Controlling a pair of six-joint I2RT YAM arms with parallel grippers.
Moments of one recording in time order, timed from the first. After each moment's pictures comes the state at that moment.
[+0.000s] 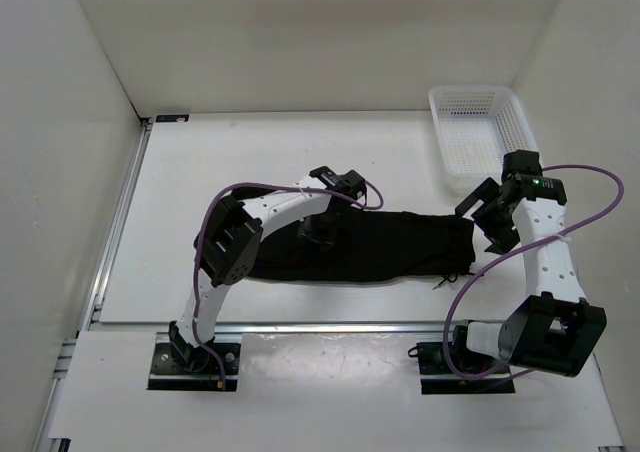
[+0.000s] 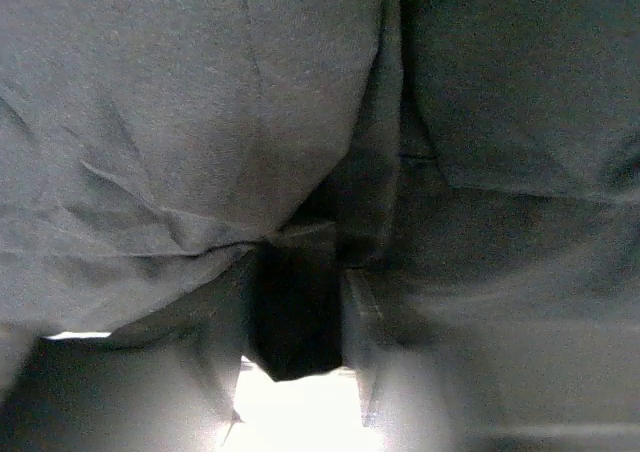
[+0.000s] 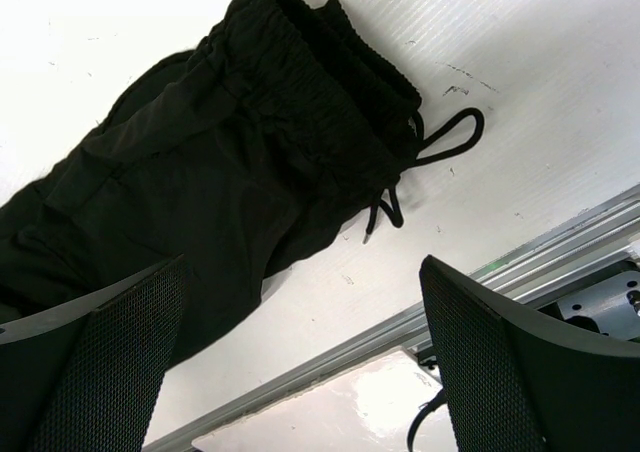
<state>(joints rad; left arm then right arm) -0.84 2.12 1.74 -1.18 -0.22 -0.54 -0.15 1.26 1.16 -1.12 0.01 0.65</state>
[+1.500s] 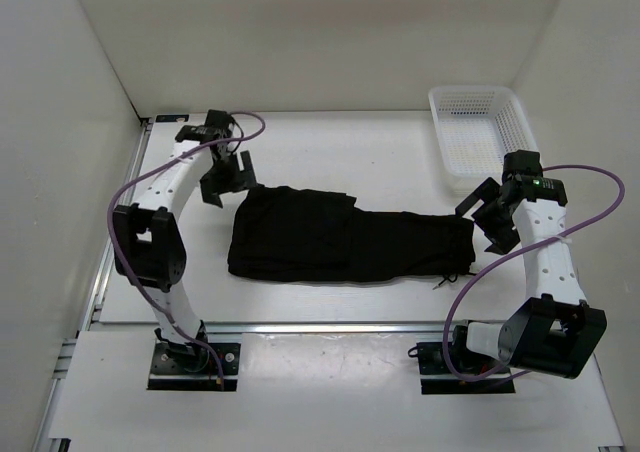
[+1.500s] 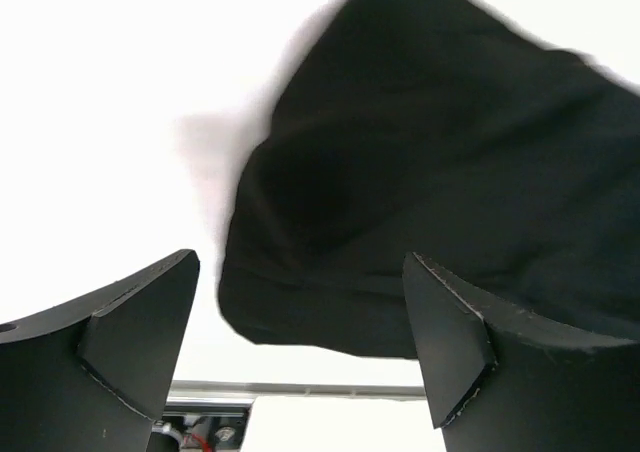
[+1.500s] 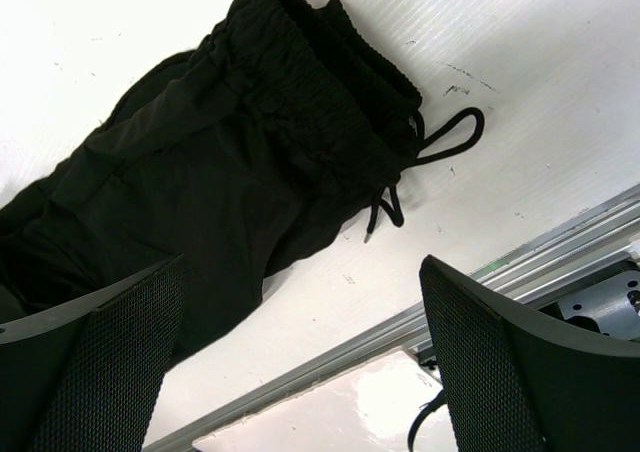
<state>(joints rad) -0.22 1.79 1.62 -1.07 -0.01 -0.41 -0.15 1.25 1.16 -1.12 0.01 0.65</state>
